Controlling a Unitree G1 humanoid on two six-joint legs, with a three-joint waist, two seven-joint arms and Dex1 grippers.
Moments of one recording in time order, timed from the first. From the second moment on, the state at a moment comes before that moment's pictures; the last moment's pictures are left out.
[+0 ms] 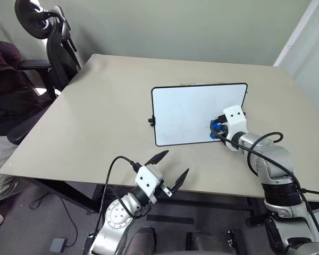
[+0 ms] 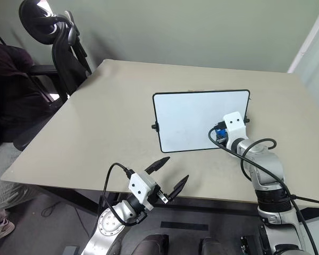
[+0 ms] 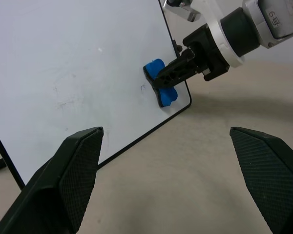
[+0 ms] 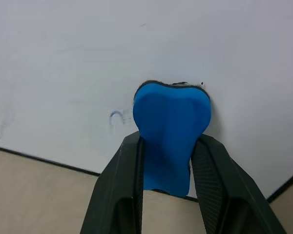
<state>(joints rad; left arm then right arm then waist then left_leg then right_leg) 0.18 0.23 -0.29 -0.34 -0.09 -0.11 -0.45 -0.52 -0.40 0.02 -0.21 0.22 1.06 0.23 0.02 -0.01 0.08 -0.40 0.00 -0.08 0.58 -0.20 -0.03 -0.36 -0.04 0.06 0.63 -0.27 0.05</state>
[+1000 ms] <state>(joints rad) 0.18 0.23 -0.29 -0.36 -0.09 -0.10 -0.45 -0.61 -0.29 0.12 -0.20 0.20 1.09 0.23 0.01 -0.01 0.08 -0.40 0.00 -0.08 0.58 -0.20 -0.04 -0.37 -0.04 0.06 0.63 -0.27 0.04</state>
